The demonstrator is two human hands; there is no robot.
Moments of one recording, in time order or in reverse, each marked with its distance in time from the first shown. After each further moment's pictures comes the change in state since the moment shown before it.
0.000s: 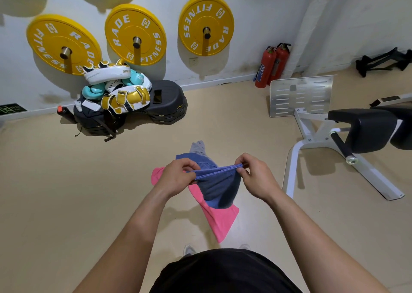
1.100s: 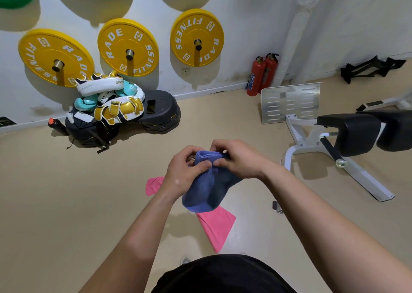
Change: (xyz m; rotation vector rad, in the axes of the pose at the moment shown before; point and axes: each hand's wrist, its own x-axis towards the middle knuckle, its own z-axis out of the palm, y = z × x) left_hand -0.007 0.047 0.013 -0.234 0.048 0.387; right_hand 0.026 -0.080 -0.053 -0.177 -0.274 -0.363
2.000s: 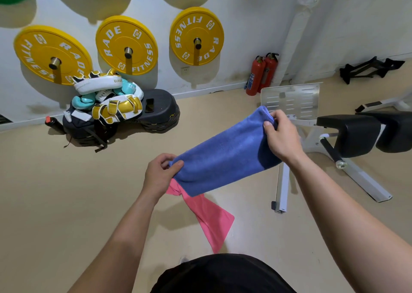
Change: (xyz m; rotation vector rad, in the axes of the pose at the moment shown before) left_hand 0.008 -0.044 -0.044 0.025 0.216 -0.207; right_hand -0.007 0.065 -0.042 0.164 0.662 0.429
